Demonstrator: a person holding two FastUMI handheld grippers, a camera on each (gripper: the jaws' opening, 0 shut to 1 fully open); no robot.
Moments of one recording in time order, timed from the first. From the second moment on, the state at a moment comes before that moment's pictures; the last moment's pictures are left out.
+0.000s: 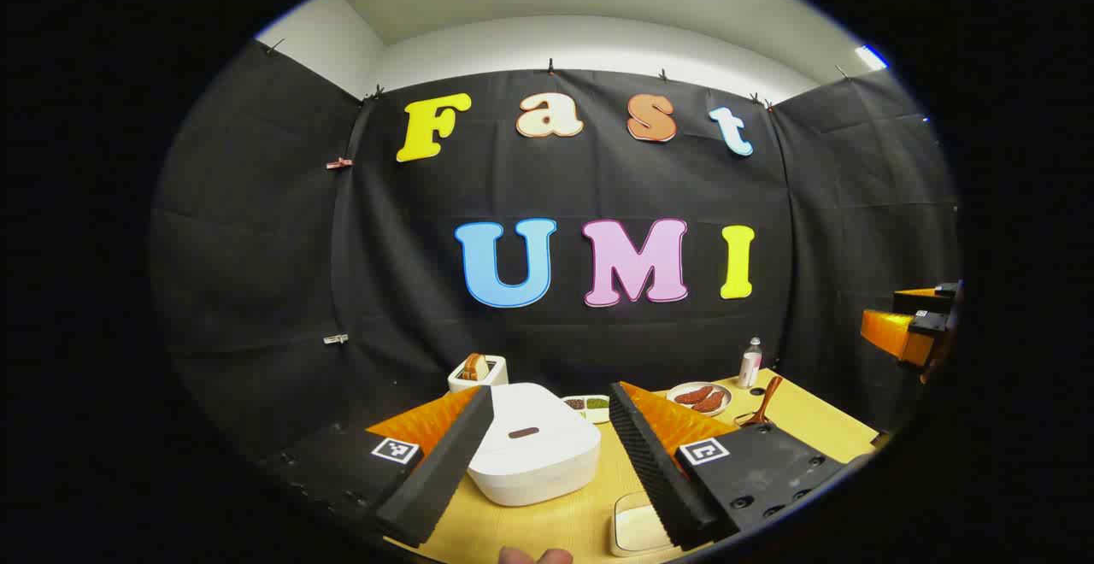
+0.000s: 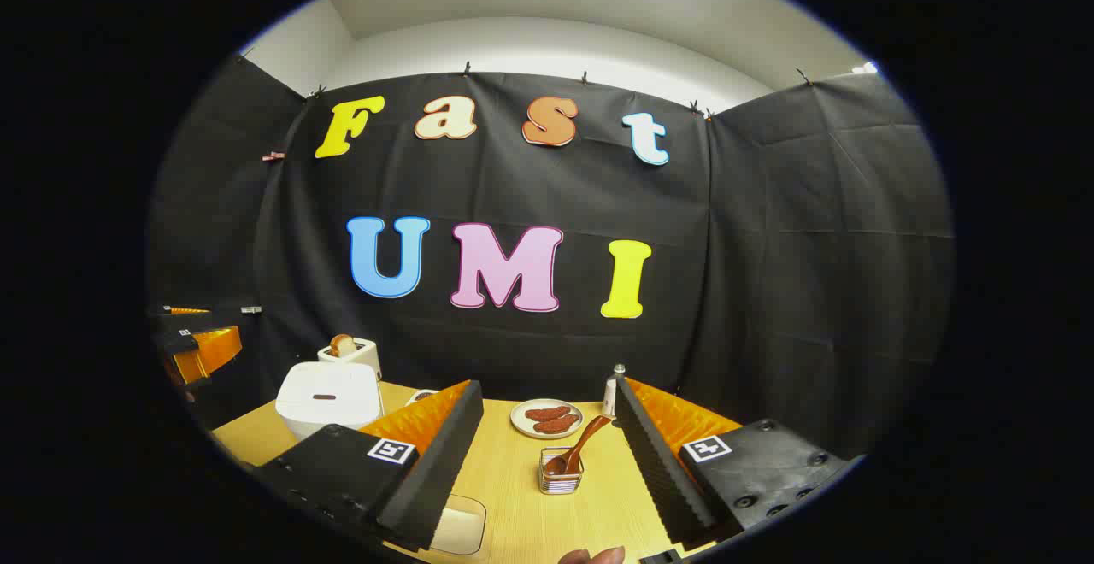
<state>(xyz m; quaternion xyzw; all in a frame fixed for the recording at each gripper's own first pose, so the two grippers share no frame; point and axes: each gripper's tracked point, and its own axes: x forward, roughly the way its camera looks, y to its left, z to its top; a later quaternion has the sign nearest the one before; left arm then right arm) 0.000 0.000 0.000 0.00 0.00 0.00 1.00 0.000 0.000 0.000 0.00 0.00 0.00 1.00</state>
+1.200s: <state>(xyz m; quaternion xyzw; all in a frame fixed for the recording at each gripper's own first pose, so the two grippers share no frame) 0.011 -0.011 -0.004 -0.02 0.00 -0.06 1.00 0.003 0.006 0.004 0.00 0.00 0.00 1.00</state>
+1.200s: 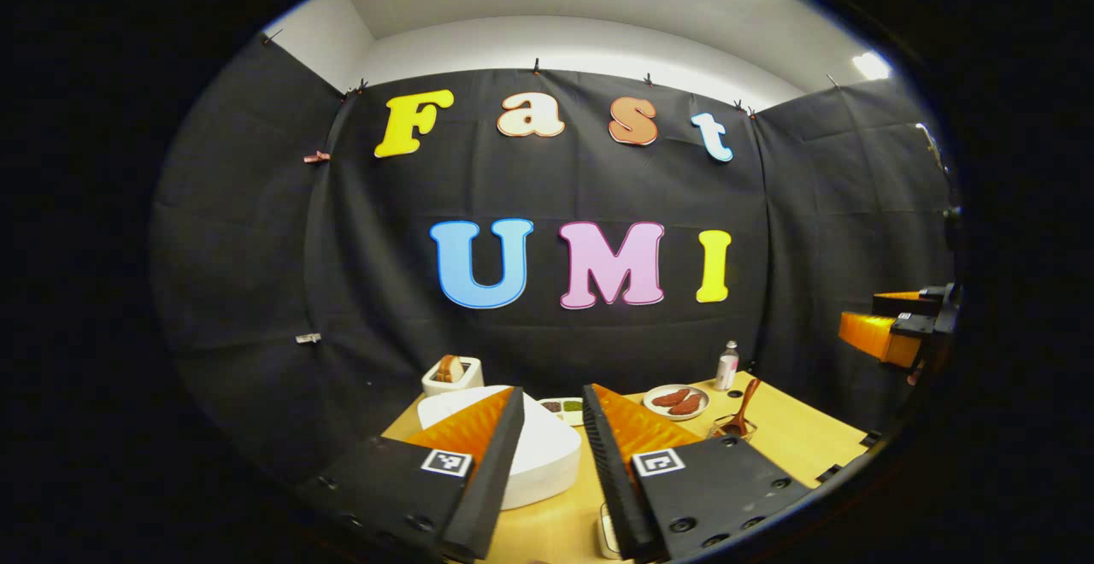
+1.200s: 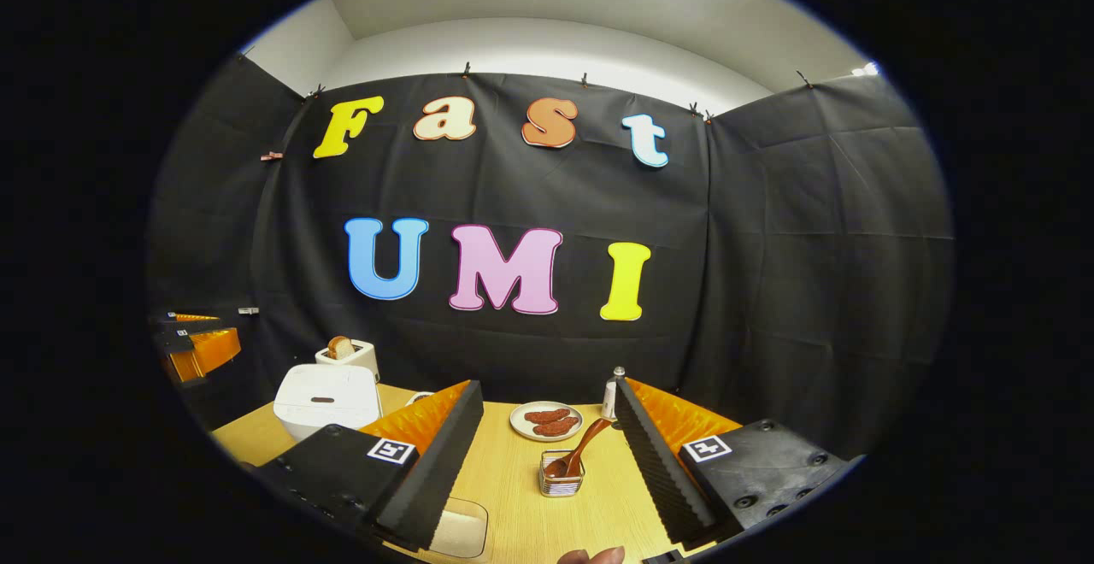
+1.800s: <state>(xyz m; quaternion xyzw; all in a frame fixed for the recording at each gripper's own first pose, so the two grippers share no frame) 0.131 0.037 -0.072 -0.07 0.12 -0.12 0.98 0.003 0.000 0.003 -0.01 0.01 -0.01 1.00</state>
